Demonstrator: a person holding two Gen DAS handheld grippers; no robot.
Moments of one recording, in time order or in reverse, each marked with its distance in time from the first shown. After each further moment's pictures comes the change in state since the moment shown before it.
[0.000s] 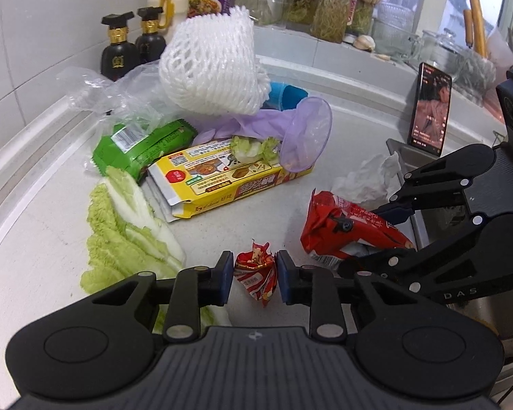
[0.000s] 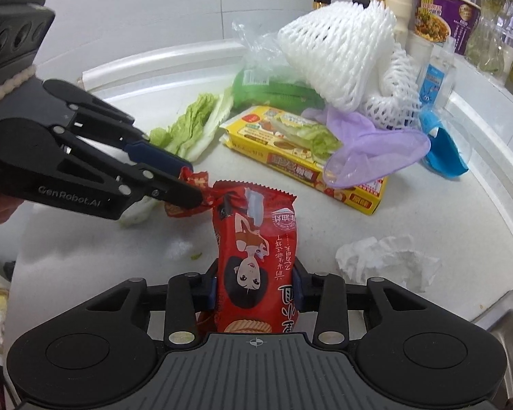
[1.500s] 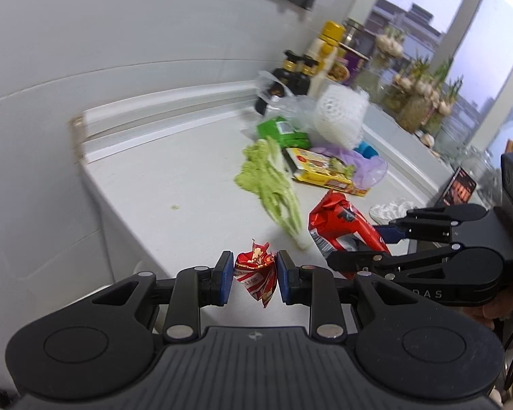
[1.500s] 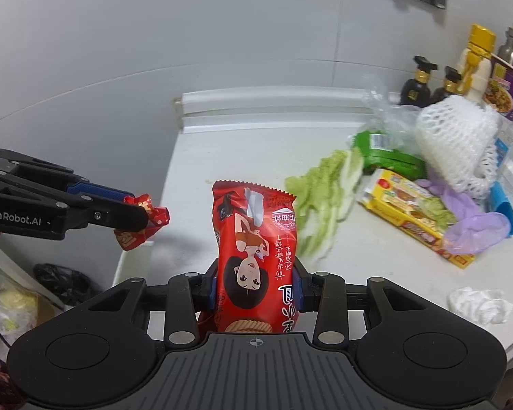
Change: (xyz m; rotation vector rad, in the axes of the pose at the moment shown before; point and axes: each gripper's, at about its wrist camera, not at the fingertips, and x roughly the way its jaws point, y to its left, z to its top) left arm -0.153 0.041 -0.108 -0.478 -0.160 0.135; right arm -0.037 0.150 0.037 -0.093 -0.029 0.083
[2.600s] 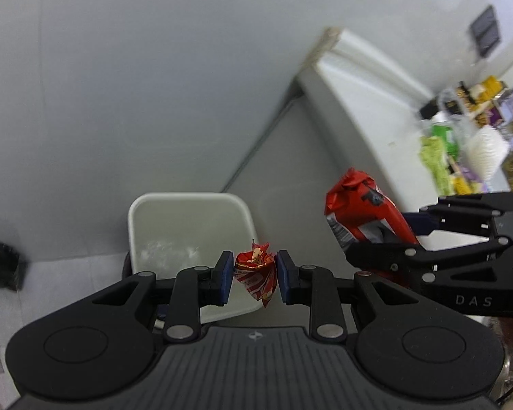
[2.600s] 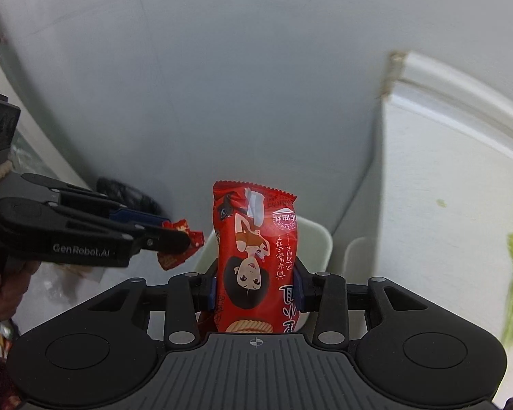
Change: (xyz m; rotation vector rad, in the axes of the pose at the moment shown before) left arm -0.026 0.140 -0.110 -0.451 0.046 0.218; right arm 0.118 0.169 0.029 -0.338 0.248 0.240
